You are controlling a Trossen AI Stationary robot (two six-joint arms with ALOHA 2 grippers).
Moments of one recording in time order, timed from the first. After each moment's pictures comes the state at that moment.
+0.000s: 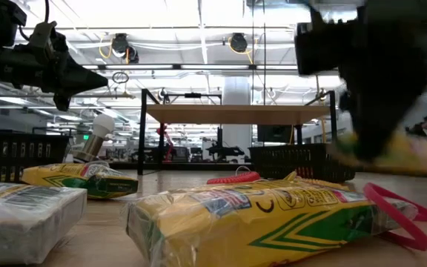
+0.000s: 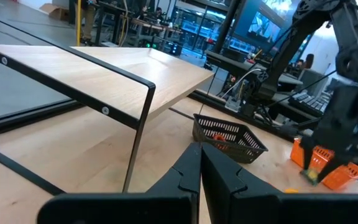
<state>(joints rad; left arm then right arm) 0.20 0.24 0.02 0.18 -0.10 -0.32 0.47 1.72 1.07 -0.56 0.06 0.88</state>
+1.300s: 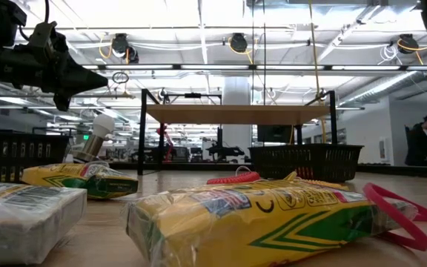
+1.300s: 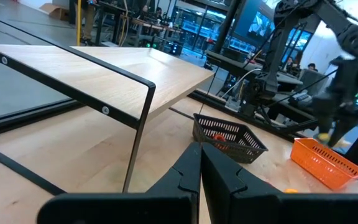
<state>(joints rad) 0.20 0.24 0.02 0.18 -0.10 -0.32 0.77 1.35 0.90 -0.81 -0.05 1.65</state>
